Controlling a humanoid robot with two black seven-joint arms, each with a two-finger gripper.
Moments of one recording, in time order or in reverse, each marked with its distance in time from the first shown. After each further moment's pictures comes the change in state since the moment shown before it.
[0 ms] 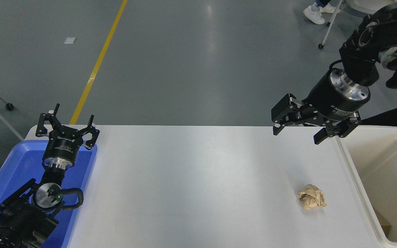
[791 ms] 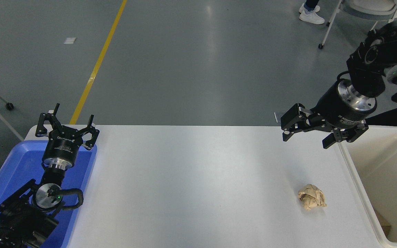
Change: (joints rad) left arm 0.000 0.000 0.000 0.000 0.000 0.000 0.000; right arm -0.157 0.021 0.022 -0.036 -0.094 -0.142 0.002
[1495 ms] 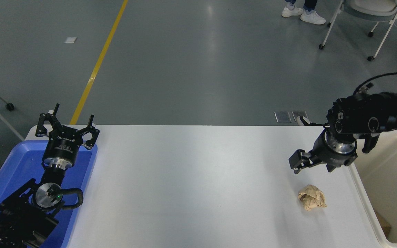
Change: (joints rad) left arm 0.000 0.000 0.000 0.000 0.000 0.000 0.000; right arm -0.643 -0.038 0.163 -0.380 -0.420 -0.197 0.001
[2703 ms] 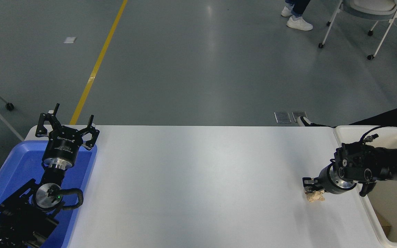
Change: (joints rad) left arm 0.000 0.000 0.000 0.000 0.000 0.000 0.000; right arm -0.113 -0.114 0.078 -0.042 -0.061 -0.143 0.004
